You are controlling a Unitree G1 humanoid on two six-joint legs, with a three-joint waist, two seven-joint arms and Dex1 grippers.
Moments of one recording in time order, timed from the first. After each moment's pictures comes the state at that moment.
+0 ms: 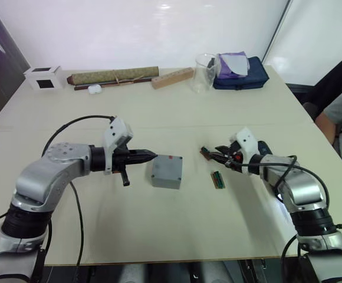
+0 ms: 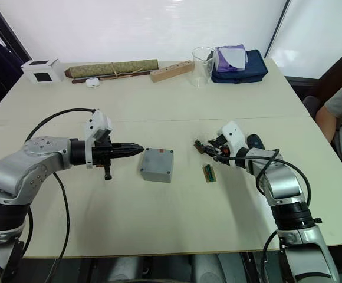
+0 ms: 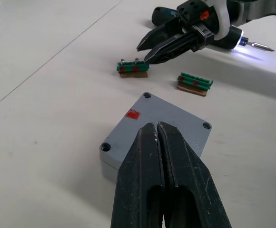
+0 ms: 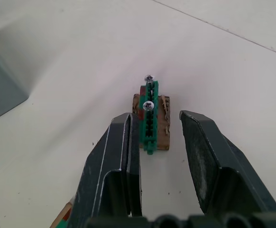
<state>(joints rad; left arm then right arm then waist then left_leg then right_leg) -0.48 0.72 -0.03 -0.34 -0.58 0.82 -0.92 -0.44 -0.57 0.04 0.00 0.25 0.60 0.71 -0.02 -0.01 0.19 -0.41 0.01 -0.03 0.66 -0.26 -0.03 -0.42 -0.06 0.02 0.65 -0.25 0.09</state>
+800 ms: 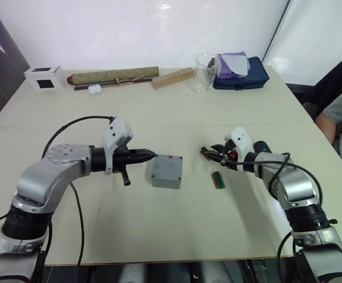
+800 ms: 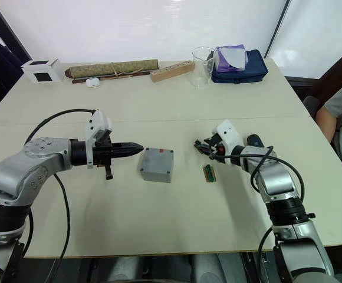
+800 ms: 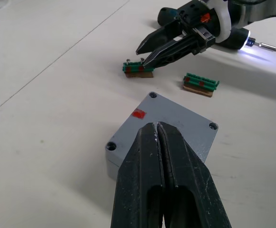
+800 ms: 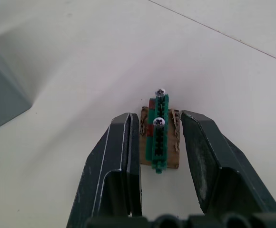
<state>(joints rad) -0.46 0.71 -0.03 -0.34 -0.57 0.80 -0.90 -0.47 -0.54 0.07 0.03 0.24 0.59 0.72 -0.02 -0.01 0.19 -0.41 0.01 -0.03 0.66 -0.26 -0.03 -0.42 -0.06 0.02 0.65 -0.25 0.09</state>
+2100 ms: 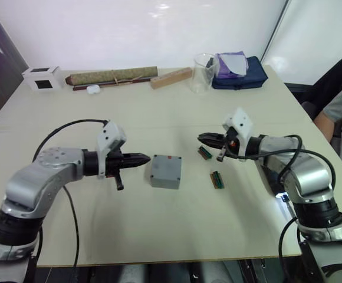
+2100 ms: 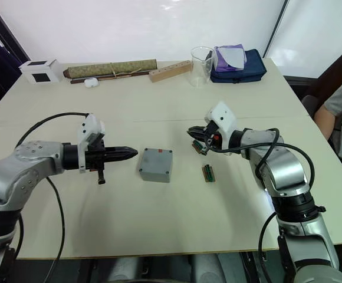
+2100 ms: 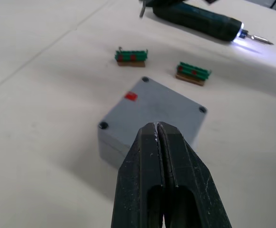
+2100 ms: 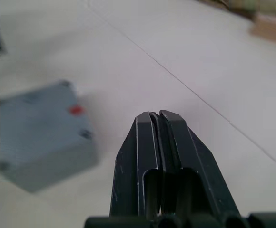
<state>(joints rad) -0.39 0.78 0.03 -0.38 -0.64 0.84 -0.93 -0.54 -0.56 0.08 -0.33 0.35 0.71 0.80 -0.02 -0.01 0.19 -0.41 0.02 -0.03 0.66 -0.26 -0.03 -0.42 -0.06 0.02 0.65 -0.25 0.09</state>
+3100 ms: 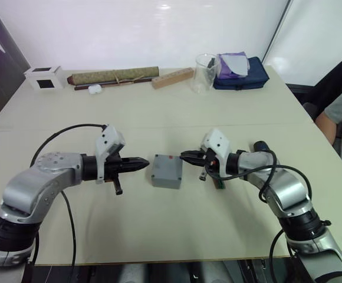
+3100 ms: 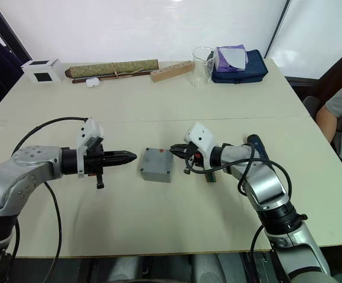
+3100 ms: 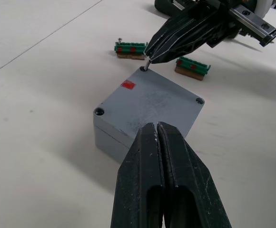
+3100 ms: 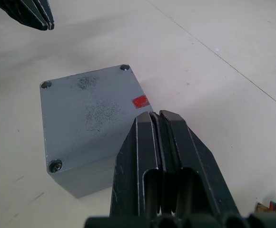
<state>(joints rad) -0.37 0.78 0.02 -0.39 -0.64 0.84 -0.90 -0.47 -0.53 0.21 -0.27 0.29 0.63 0.78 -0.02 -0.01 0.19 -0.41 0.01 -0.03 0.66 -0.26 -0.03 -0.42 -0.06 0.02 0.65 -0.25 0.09</state>
